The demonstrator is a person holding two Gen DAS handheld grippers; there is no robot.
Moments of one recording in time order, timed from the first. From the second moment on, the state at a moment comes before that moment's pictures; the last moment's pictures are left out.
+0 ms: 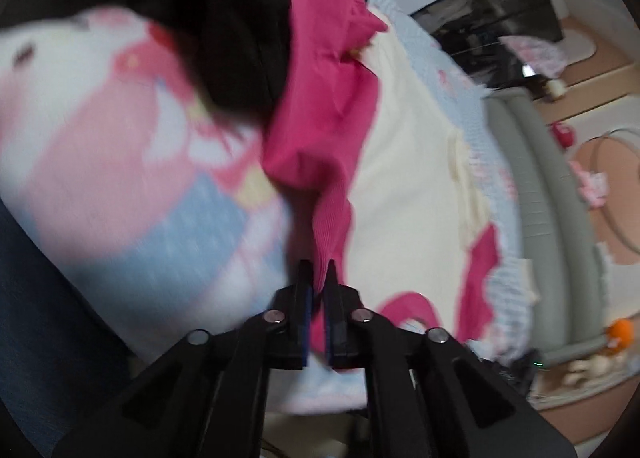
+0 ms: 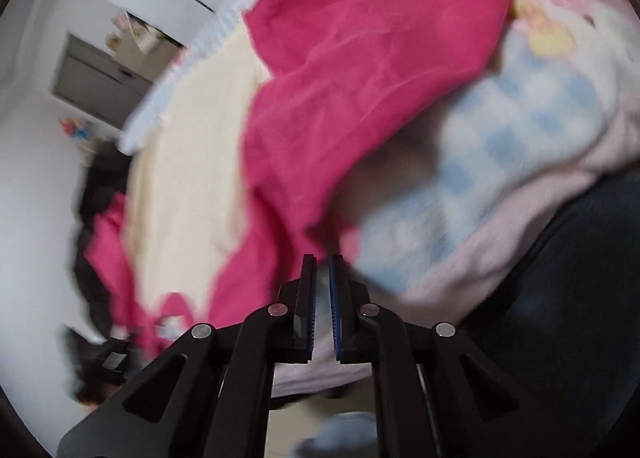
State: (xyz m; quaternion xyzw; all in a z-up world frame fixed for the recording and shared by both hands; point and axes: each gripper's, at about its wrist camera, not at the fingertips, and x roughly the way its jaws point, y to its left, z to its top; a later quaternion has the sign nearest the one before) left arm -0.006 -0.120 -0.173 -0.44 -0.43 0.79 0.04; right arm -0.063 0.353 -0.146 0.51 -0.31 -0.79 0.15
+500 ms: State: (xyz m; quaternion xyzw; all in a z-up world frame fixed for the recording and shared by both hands) left arm -0.004 -0.090 -0.202 -0.49 -0.45 0.74 0.09; right arm -0.062 0.298 -0.159 0.56 -0.25 -0.76 0.21
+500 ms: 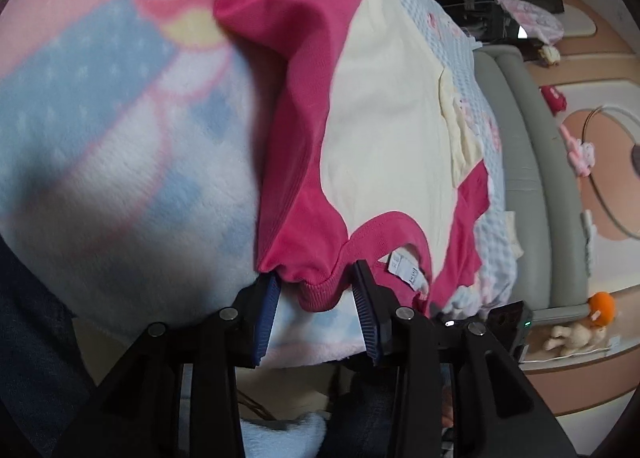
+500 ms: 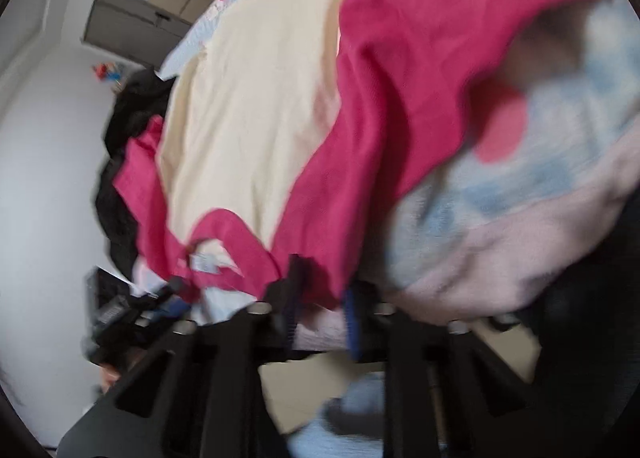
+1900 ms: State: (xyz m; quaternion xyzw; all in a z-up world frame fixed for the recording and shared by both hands) left arm 0.006 -0.068 -0.200 -0.55 -0.38 0.74 0.08; right arm -0.043 0.278 -0.141 0.54 -0.27 -0.76 0.24
